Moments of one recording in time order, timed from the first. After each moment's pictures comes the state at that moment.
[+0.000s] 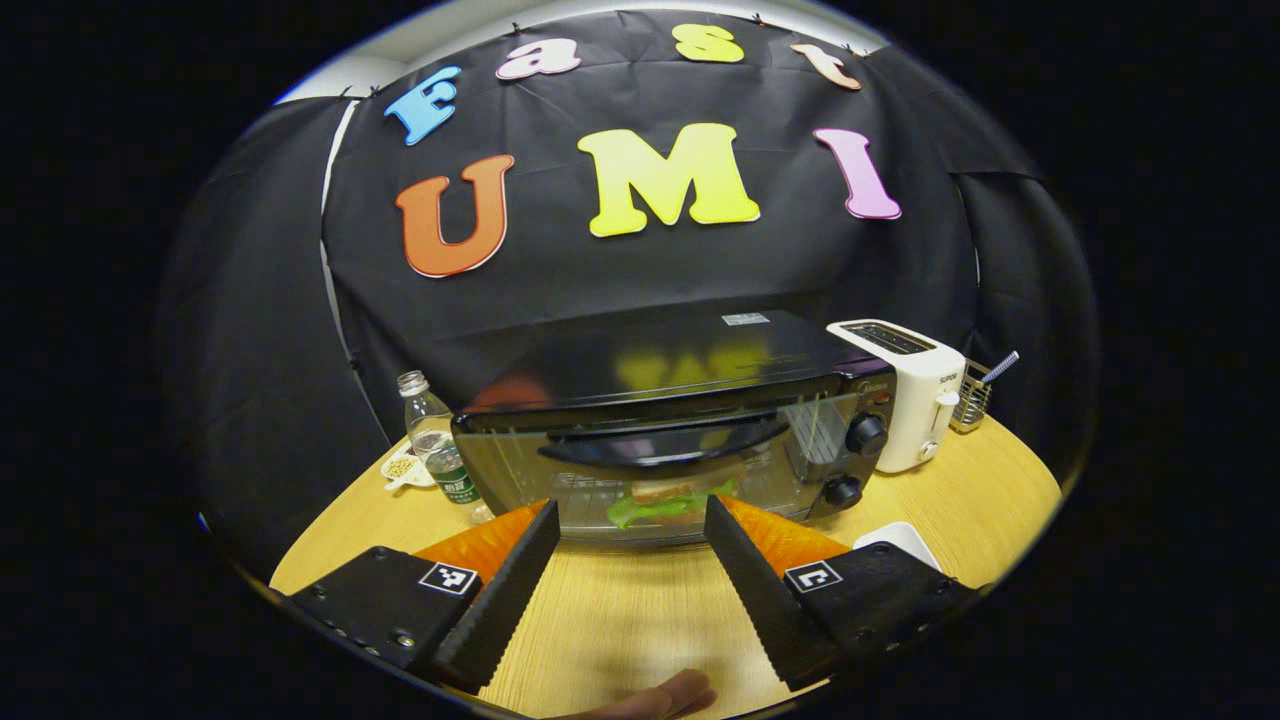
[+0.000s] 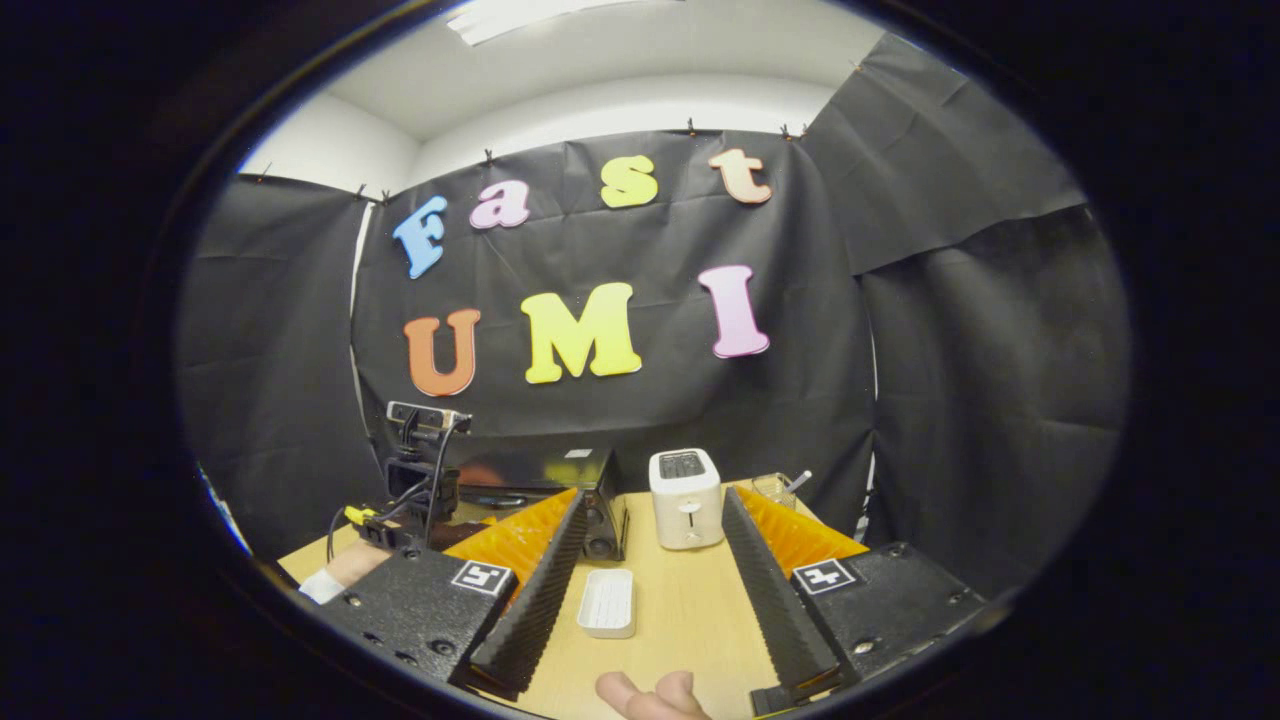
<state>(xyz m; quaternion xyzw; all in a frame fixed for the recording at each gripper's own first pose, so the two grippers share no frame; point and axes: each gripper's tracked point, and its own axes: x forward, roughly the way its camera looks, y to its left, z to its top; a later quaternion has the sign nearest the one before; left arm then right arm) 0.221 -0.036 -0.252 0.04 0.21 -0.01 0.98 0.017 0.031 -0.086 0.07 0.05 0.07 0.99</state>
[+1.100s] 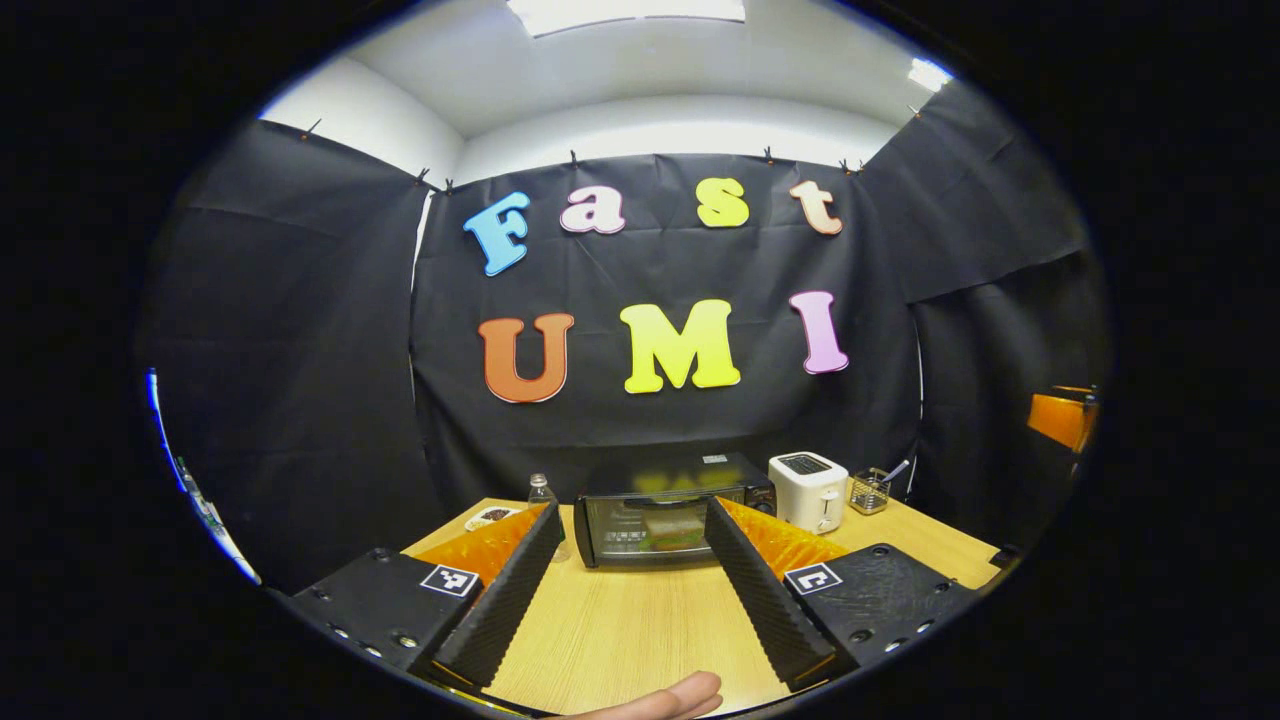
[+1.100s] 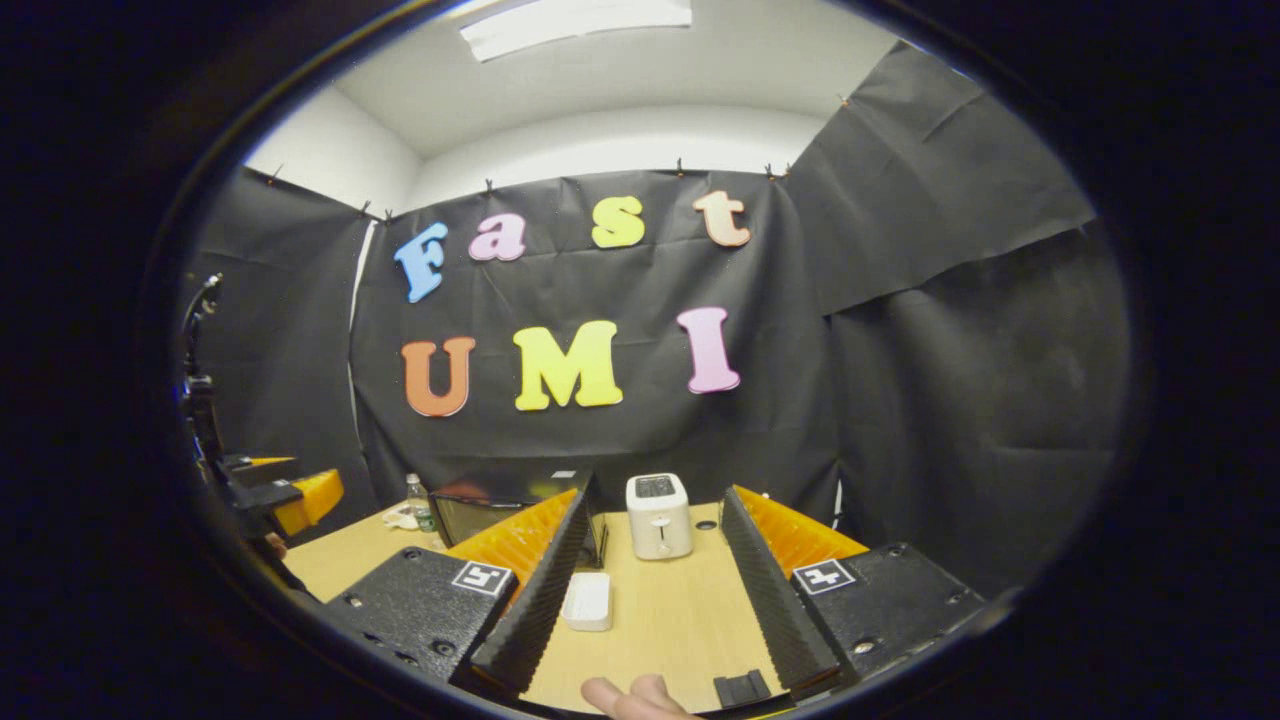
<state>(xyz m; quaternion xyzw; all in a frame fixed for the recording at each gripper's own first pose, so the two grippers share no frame) -0.025 -0.005 -0.060 0.01 0.02 0.00 1.00 -0.052 0.001 -0.055 0.04 0.00 0.04 1.00</state>
